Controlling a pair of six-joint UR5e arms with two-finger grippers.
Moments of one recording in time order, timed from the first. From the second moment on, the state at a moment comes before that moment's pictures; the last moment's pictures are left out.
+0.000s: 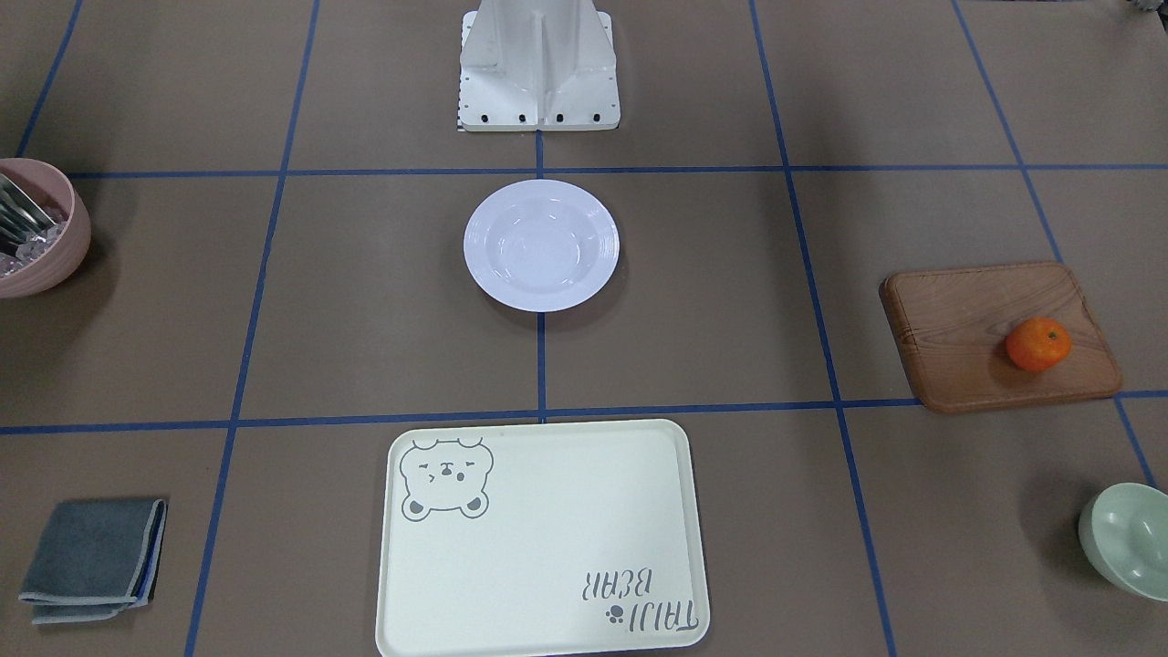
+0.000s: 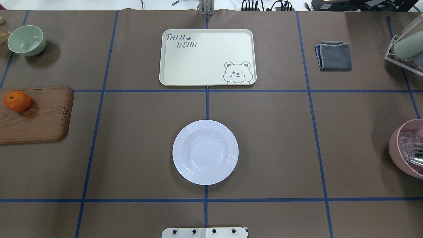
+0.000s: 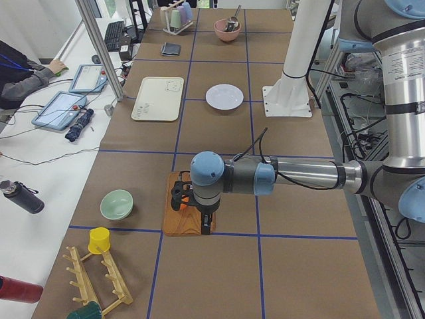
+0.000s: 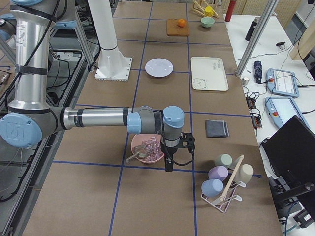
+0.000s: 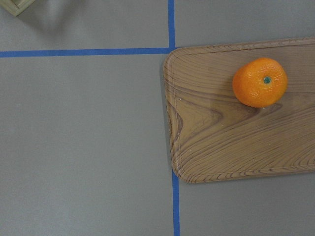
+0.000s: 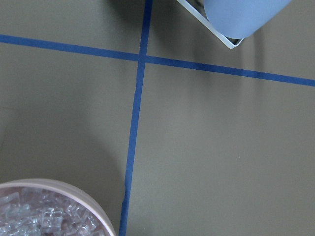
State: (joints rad) left arm -1.59 -1.37 -1.83 -1.55 -2.38 0.02; right arm 1.50 -1.70 1.76 -1.60 2.19 -0.03
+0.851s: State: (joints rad) left arm -1.59 -1.39 -1.85 -1.57 -2.38 0.01; right arm 1.50 -1.67 1.80 -1.60 2.19 -0.03
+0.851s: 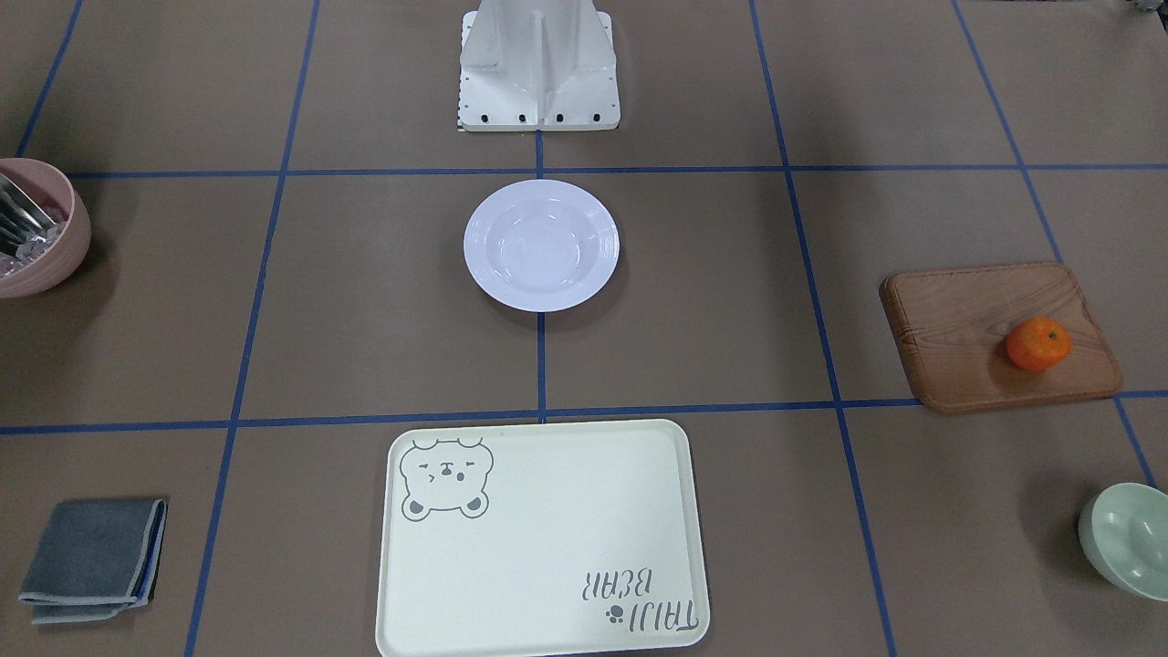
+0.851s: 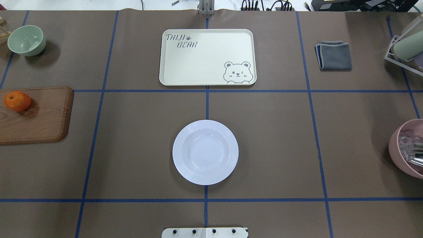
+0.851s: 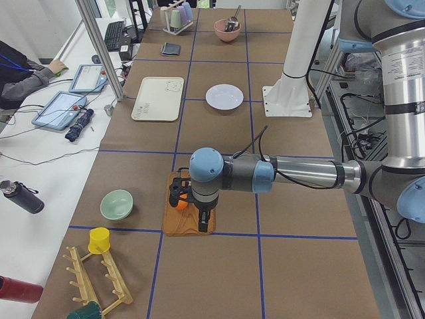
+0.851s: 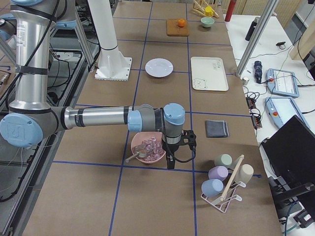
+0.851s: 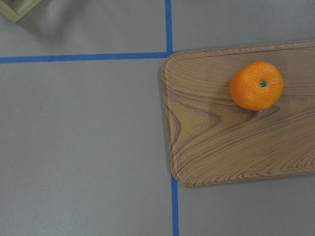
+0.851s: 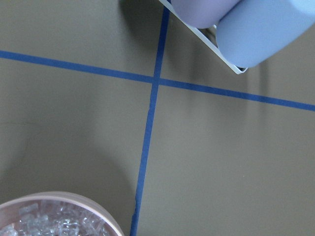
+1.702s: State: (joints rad) left arm -1.59 -1.55 -1.79 -1.80 -2.39 0.01; right arm 1.50 -1.58 1.80 -1.36 2.23 -0.01
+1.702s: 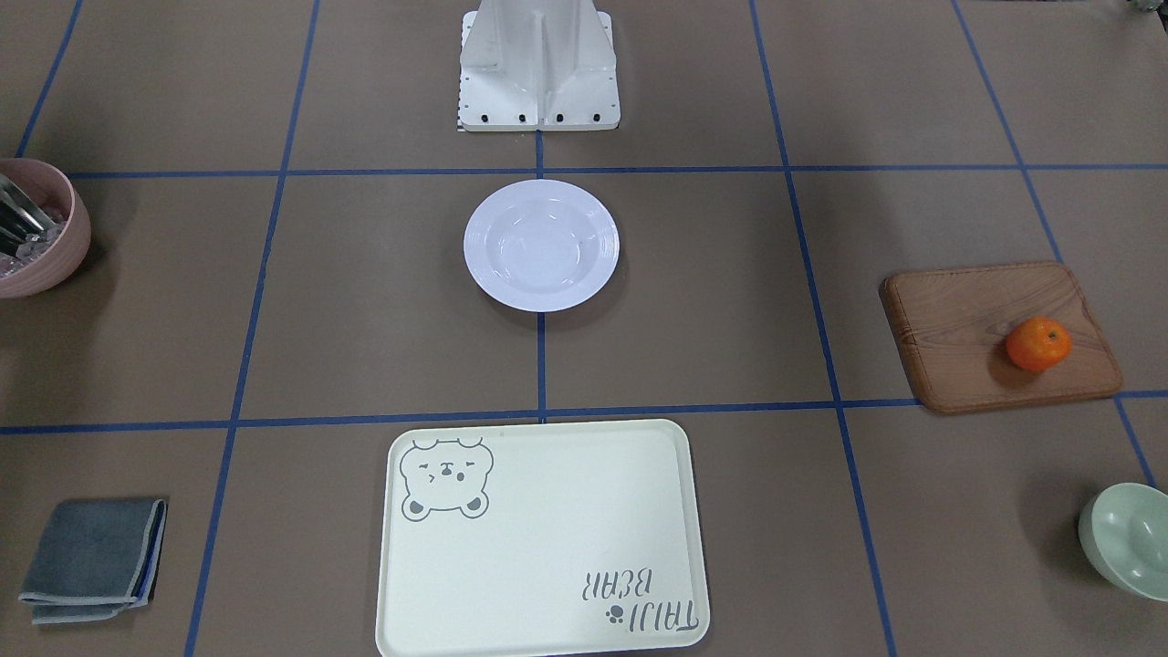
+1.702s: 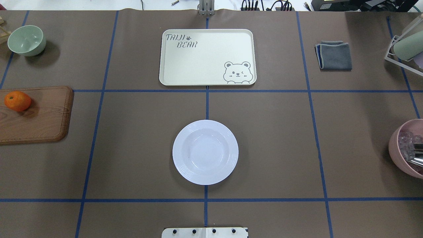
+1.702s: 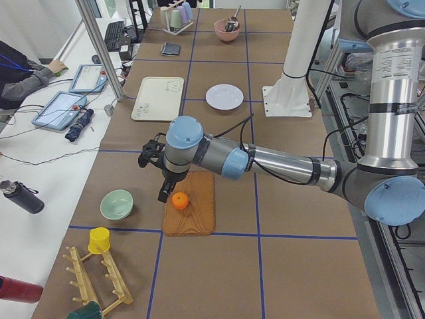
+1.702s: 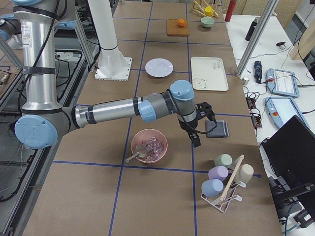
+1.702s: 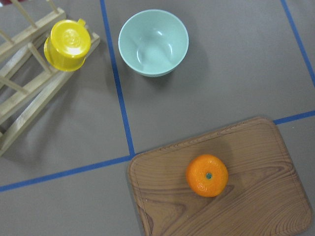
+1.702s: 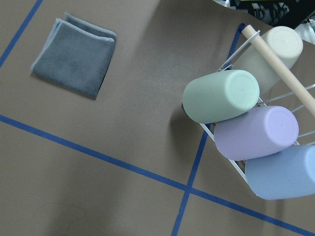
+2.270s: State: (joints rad) left arm -1.46 -1.56 -1.72 -1.96 -2.38 -0.09; right arm 1.32 -1.57 1.83 -1.18 2.27 0.42
